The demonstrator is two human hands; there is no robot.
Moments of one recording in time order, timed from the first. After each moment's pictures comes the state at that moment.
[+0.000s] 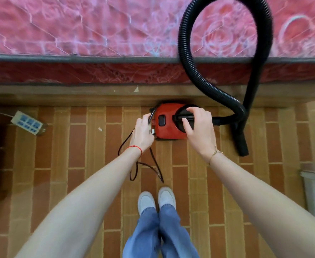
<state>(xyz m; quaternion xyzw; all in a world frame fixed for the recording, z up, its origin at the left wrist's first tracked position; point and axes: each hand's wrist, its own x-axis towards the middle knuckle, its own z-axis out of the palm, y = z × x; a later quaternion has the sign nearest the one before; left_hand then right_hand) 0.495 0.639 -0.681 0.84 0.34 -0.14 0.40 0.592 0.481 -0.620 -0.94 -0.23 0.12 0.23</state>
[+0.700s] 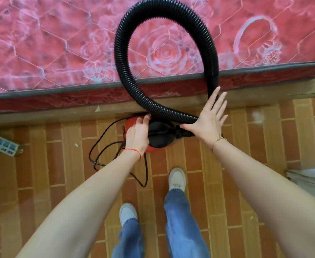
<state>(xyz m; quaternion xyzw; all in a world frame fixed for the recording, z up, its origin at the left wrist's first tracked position) 0.638 0.558 -0.679 0.93 0.24 -0.19 0.20 0.762 0.392 -0.636 -0.97 -0.05 0.21 0.14</state>
